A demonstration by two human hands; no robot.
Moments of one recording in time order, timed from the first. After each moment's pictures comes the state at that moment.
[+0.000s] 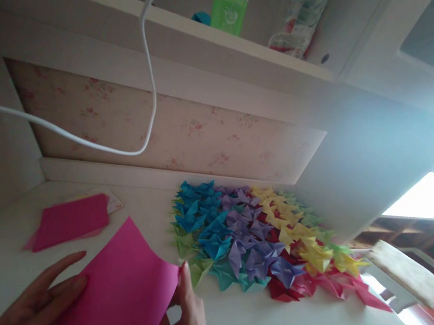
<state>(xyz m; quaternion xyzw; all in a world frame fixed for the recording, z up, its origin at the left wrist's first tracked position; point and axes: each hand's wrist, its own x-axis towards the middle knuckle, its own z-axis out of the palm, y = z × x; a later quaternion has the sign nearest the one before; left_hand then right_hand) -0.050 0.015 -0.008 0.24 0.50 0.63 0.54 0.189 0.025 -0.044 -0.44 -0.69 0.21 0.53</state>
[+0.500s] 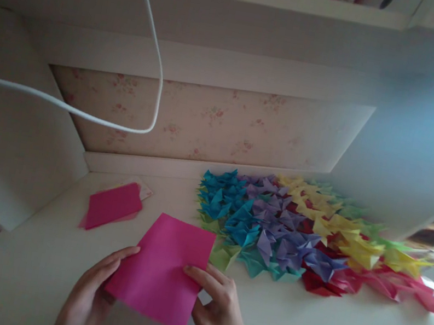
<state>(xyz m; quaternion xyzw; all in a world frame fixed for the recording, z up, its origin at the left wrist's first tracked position) -0.039 0.001 0.010 0.27 0.48 0.64 0.54 0.196 0.033 -0.017 -0.33 -0.76 0.20 0.52</state>
